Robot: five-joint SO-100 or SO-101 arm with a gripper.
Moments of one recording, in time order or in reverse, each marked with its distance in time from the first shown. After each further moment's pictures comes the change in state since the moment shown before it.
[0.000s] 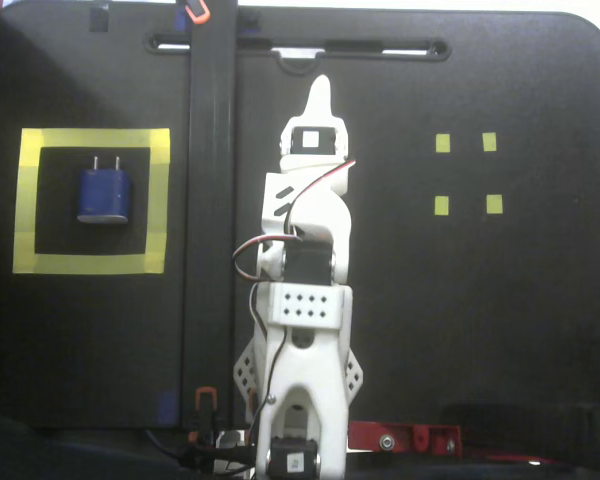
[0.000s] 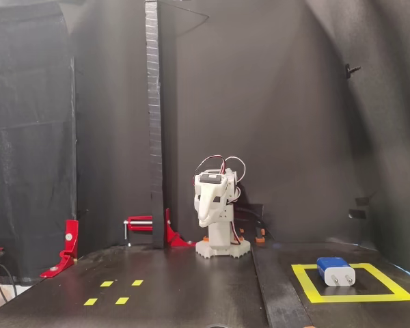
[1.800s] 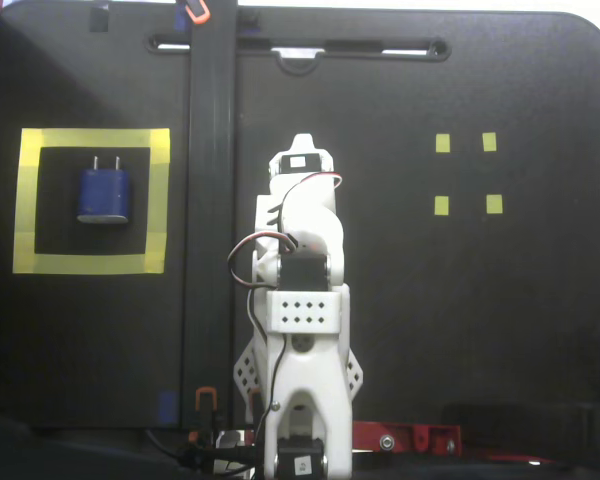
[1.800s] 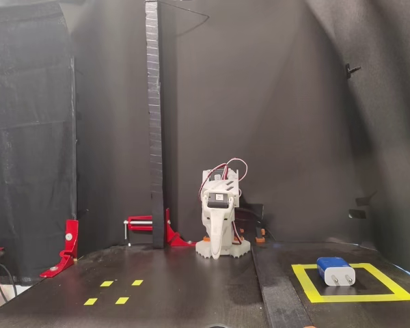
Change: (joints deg) arm -3.5 3.8 0.0 24.7 0.0
